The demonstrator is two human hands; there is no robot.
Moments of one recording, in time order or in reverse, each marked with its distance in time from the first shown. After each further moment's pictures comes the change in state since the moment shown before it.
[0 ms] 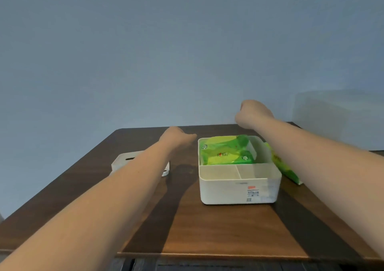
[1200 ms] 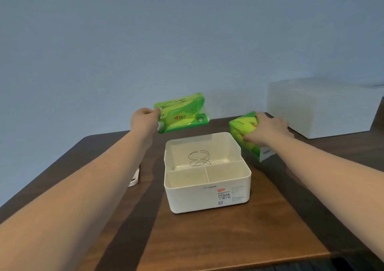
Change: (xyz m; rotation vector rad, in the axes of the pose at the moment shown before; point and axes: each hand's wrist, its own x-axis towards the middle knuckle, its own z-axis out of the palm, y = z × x) left_hand 0.052 0.030 0.014 -0.614 0.253 0.037; right_hand 0.011 0.123 0.027 -0.005 -0.032 0.305
